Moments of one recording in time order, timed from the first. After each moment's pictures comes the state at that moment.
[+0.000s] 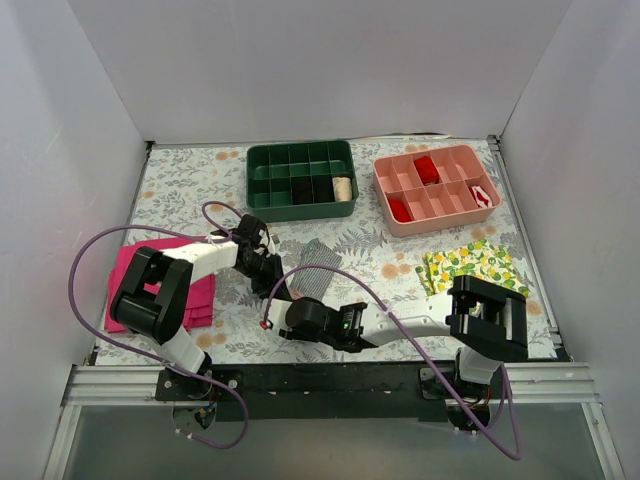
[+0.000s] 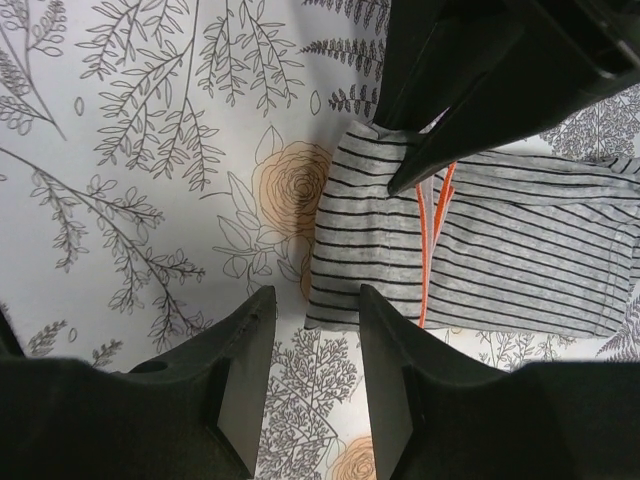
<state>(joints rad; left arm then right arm) -0.39 1.63 0.84 -0.54 0.53 -0.56 1.40 1.67 0.89 -0.04 0.31 -0.22</state>
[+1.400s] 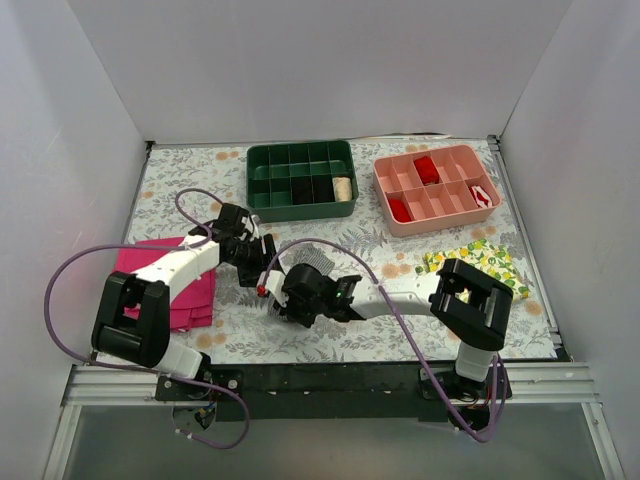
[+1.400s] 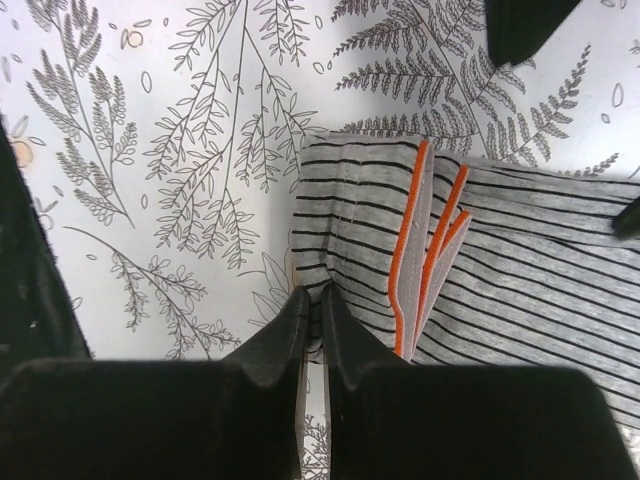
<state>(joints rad) -0.31 1.48 0.86 -0.57 0.42 -0.55 1.23 1.78 1.01 -0.05 -0.08 -0.08</state>
